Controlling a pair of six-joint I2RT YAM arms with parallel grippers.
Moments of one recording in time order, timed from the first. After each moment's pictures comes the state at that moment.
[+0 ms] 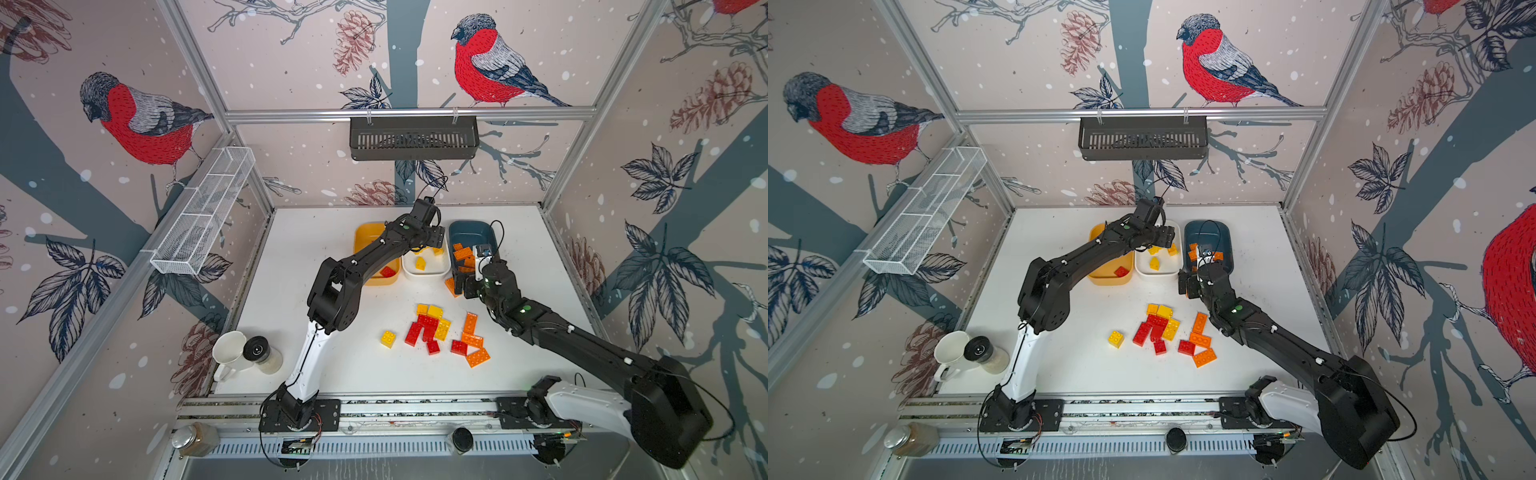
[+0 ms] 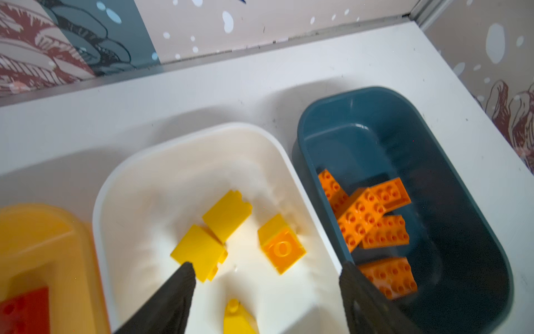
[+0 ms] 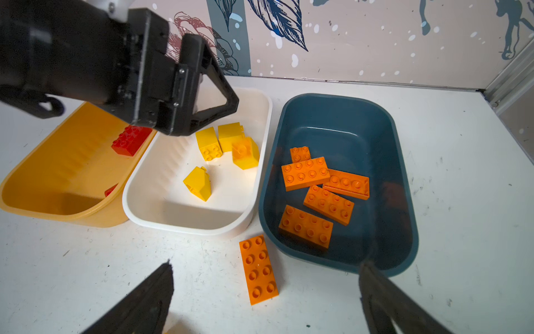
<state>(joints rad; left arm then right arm) -0.66 2.20 1.92 -0.45 -0.02 -0.28 0.60 1.16 0.62 0.05 0.29 0.21</state>
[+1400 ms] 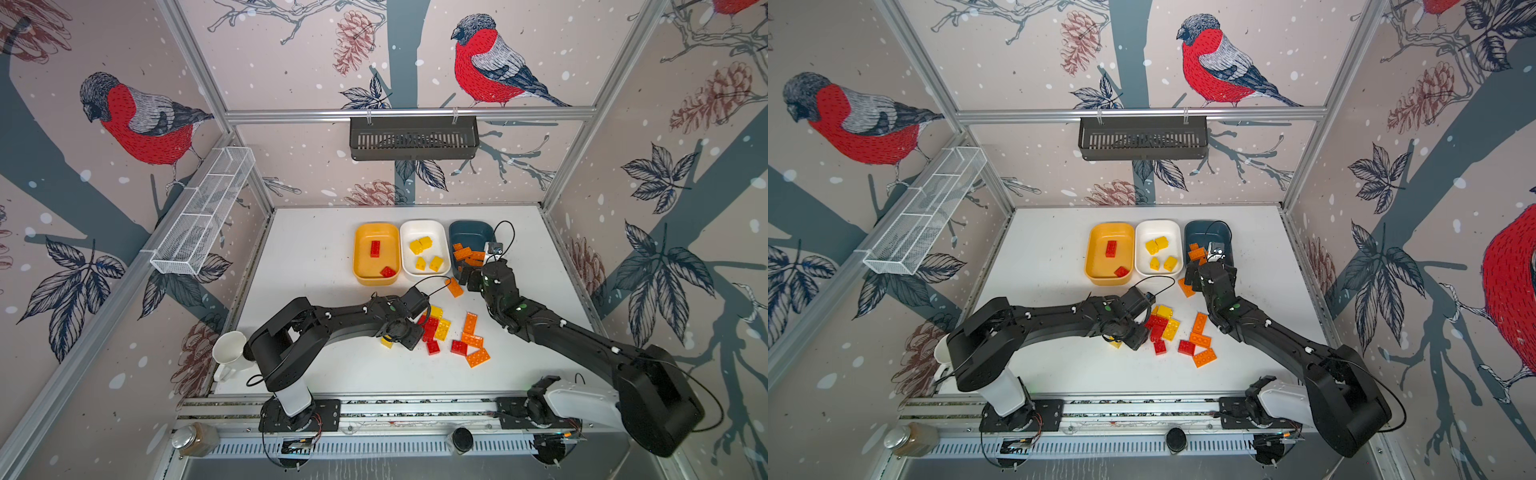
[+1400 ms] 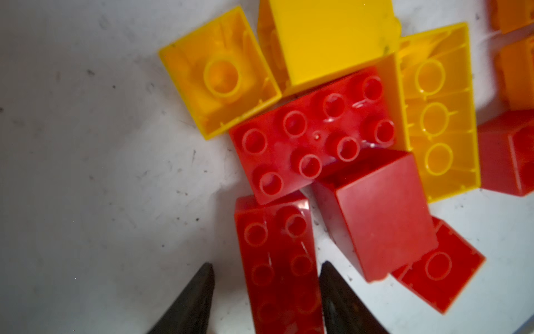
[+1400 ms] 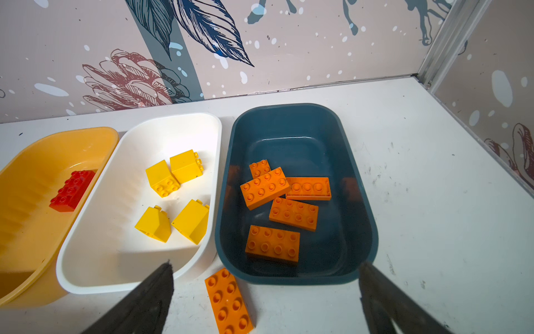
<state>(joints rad) -0.96 1.71 0.94 -0.43 0.02 -0.26 0.55 1.22 0.60 0.16 0.44 0.32</state>
